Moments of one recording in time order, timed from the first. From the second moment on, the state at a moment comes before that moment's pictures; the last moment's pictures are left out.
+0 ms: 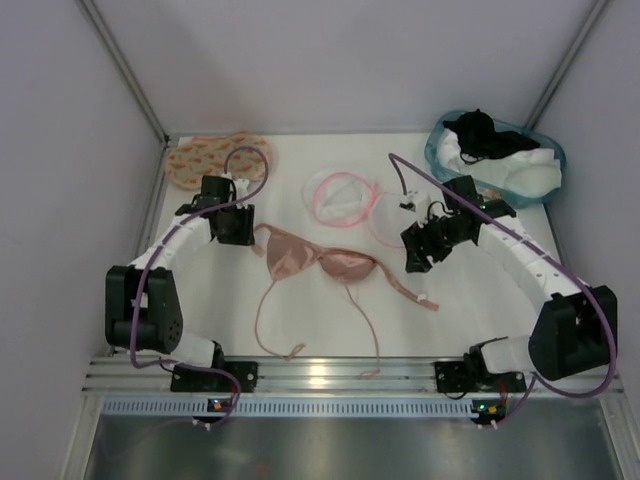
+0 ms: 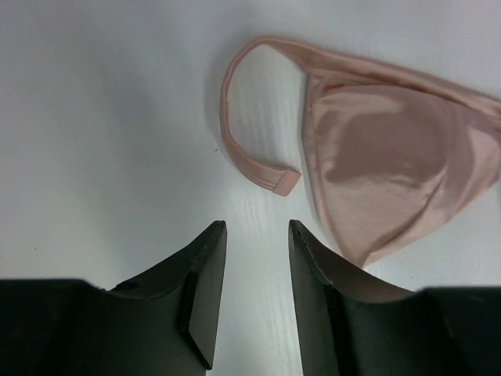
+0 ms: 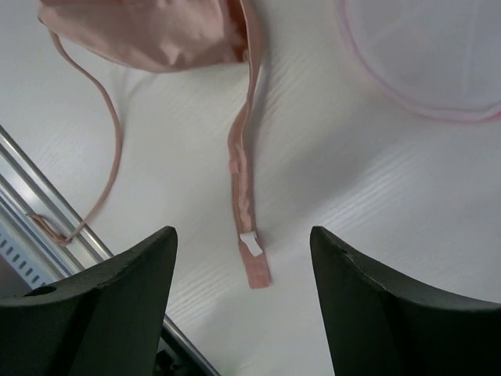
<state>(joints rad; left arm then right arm) -0.10 1.47 0.99 -0.52 0.16 0.00 0.28 1.35 1.05 -0.85 -0.49 -0.40</state>
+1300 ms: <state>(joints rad) -0.23 1.66 1.22 -0.70 0.41 -0.08 0.16 1.41 0.97 -0.97 -0.34 -0.56</state>
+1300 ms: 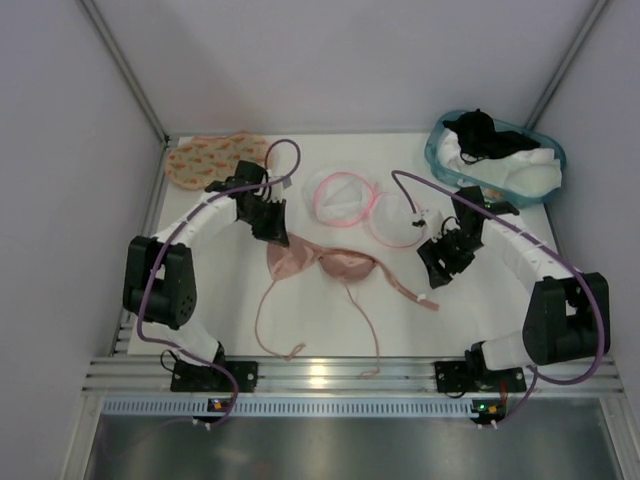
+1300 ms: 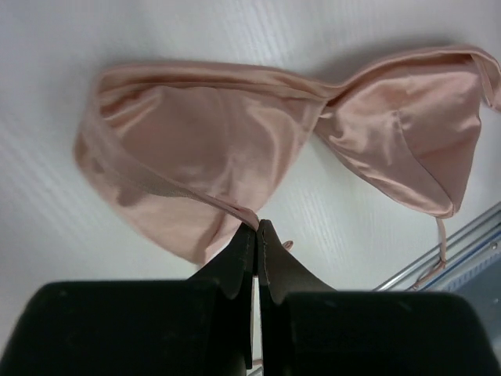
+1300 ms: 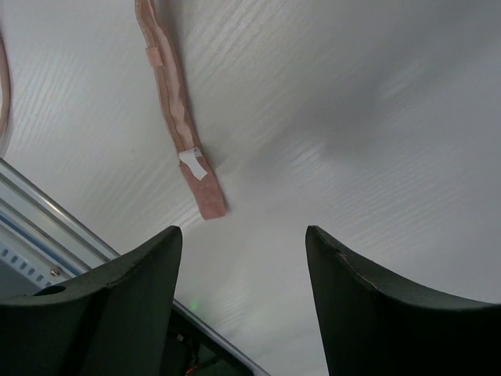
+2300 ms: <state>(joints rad) -0.35 1.57 1.22 -0.70 0.60 -0.08 0.38 1.53 0.87 -0.87 -0.31 -0.59</state>
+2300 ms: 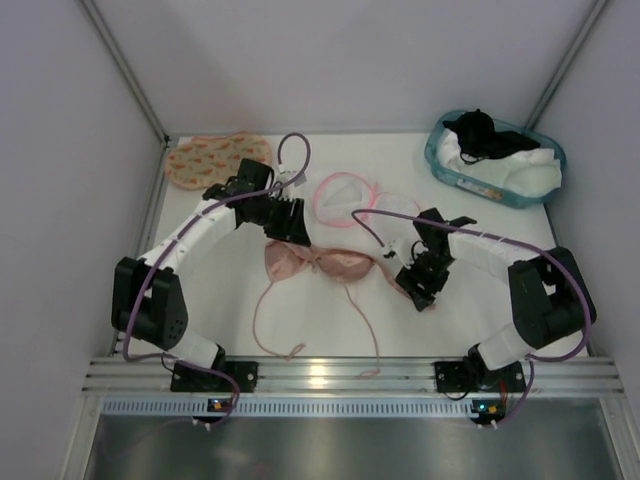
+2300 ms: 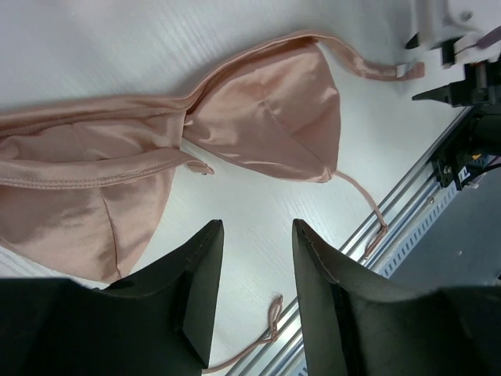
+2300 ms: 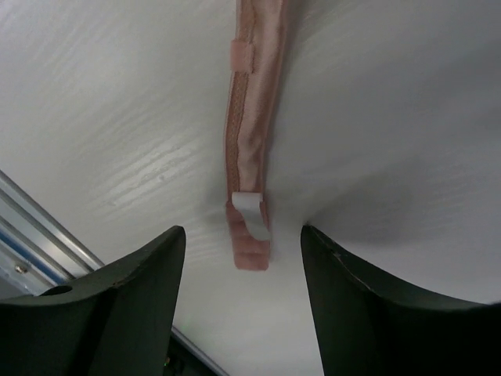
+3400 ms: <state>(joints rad) -0.10 1.31 1.13 -0.63 0.56 -0.12 0.50 1.52 1.35 -1.04 -0.70 -0.53</state>
